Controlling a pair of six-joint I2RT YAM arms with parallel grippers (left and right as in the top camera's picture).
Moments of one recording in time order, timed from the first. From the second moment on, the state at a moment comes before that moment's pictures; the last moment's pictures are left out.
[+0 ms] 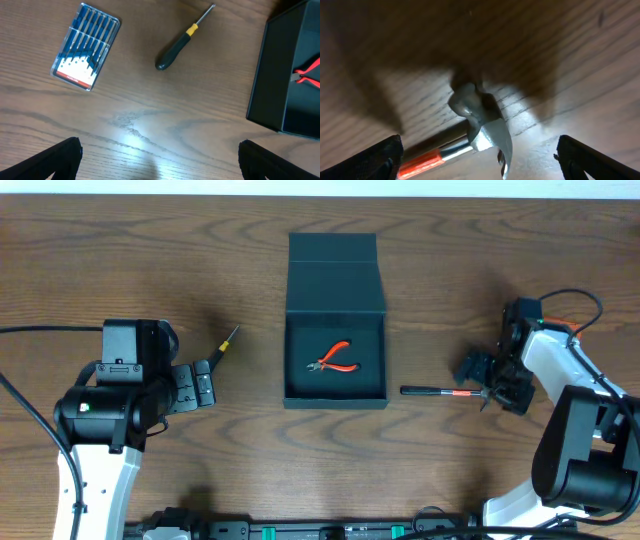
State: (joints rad) left arm -0.04 1.07 1.09 -1.16 -0.03 -0.20; right arm -0.19 1.77 1.01 -0.85 0.02 0.42
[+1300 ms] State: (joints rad) left arm -0.04 1.07 1.09 -1.18 -0.03 -0.20; right arm -0.19 1.74 0.94 -0.71 0.02 0.45
